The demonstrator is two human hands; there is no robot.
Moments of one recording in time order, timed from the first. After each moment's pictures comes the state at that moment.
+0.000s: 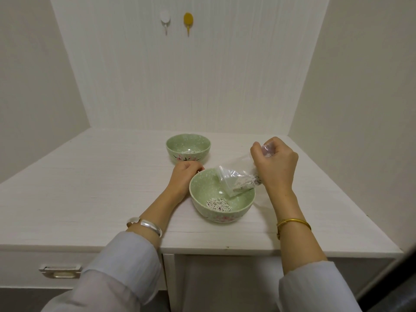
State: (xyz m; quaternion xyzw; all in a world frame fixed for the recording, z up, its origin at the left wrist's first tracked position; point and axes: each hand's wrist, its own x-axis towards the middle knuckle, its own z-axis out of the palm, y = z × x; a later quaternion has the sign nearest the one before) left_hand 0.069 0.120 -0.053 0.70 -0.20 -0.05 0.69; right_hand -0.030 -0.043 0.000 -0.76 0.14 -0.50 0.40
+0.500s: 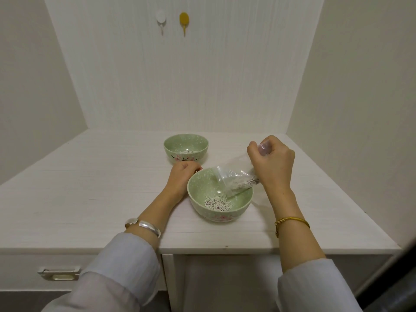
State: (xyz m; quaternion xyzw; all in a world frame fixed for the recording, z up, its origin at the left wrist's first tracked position) left_hand 0.069 0.121 -0.053 0.70 -0.19 -0.04 0.68; right_hand -0.030 -0.043 0.000 -0.77 0.14 -0.50 0.38
